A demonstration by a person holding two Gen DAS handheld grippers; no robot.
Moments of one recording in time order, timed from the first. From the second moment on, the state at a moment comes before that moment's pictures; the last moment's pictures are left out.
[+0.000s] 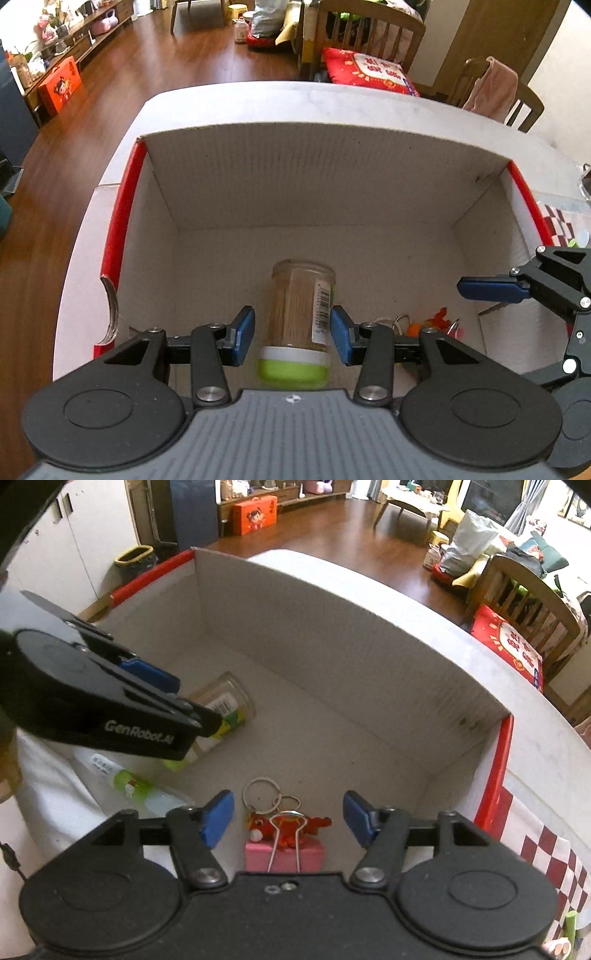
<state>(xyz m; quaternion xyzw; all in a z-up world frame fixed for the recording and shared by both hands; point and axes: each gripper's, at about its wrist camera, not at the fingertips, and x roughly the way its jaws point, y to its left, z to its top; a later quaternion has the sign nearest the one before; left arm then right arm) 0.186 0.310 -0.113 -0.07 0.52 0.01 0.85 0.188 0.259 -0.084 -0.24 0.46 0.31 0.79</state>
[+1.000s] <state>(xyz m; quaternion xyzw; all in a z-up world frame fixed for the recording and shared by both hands) 0.127 0.280 -0.044 -0.08 0.45 0.02 0.89 0.149 0.193 -0.009 -0.15 0.40 0.33 0.84</state>
